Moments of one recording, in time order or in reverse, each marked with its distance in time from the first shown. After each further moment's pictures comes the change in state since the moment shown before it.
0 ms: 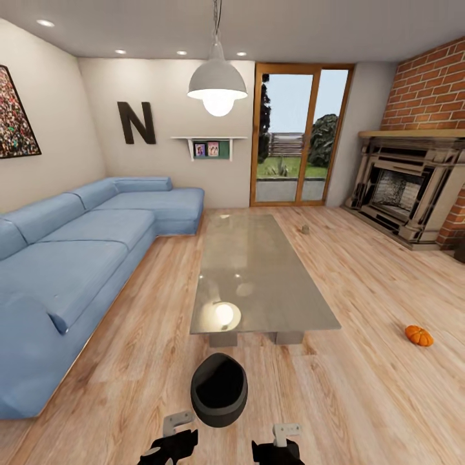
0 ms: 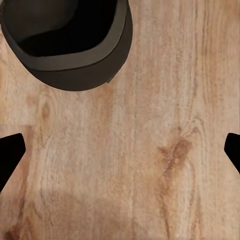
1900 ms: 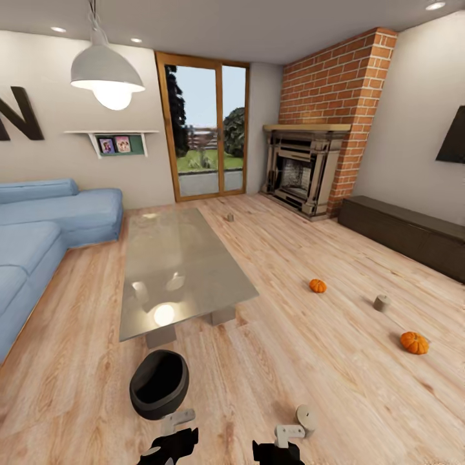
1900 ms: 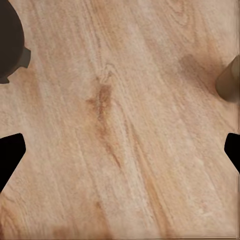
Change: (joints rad) left arm 0.000 -0.001 -0.001 -0.003 -0.002 -0.012 -0.003; right arm 0.000 0.000 -0.013 0.005 -0.054 0.001 0.007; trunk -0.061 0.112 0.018
